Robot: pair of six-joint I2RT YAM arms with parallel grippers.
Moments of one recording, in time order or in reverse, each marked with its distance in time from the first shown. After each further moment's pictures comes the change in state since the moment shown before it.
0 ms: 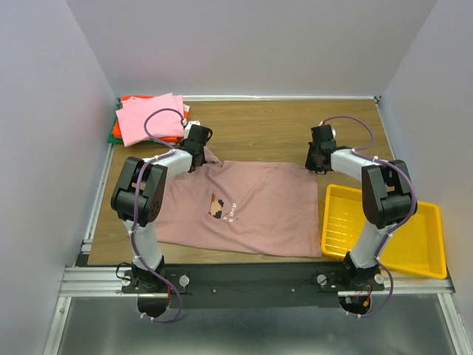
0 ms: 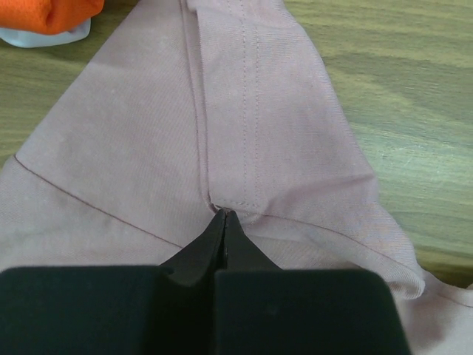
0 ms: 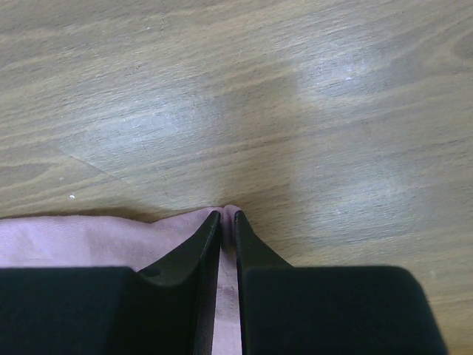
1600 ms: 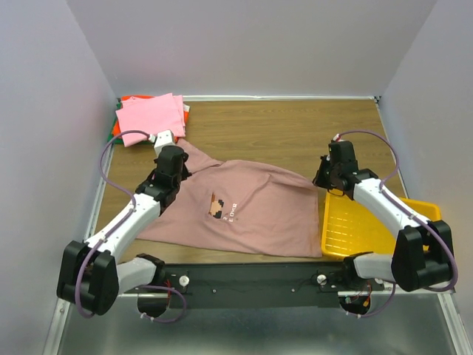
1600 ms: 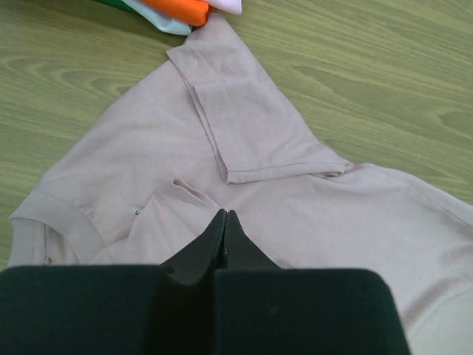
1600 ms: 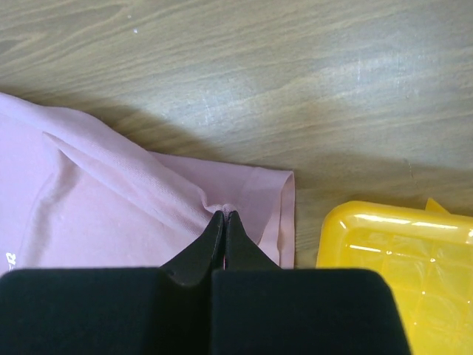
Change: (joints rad) left arm -0.032 -0.757 -0.440 0.007 -0.023 -0.119; right arm 0.015 -0.533 -0.283 -0.158 -0.129 0.056
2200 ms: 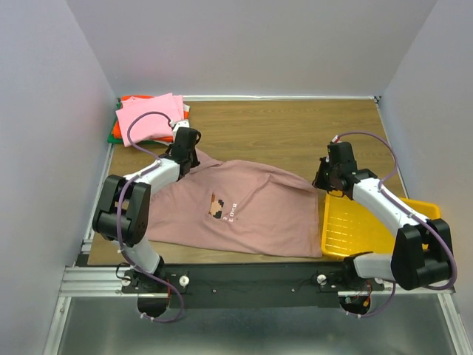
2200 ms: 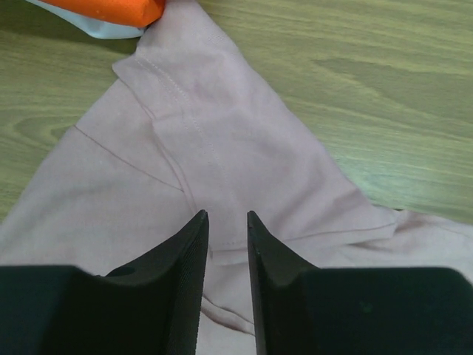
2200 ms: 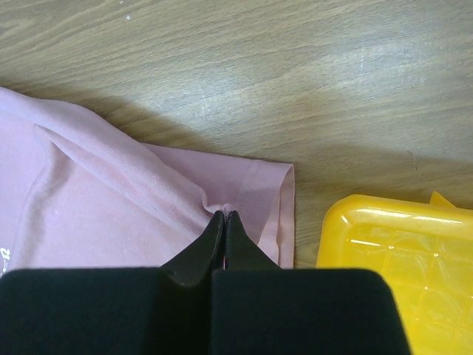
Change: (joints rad) left arm 0.061 0.524 0.272 0.055 0.080 0.101; right arm 0.004 0.010 -0.006 -0.018 -0.005 0.005
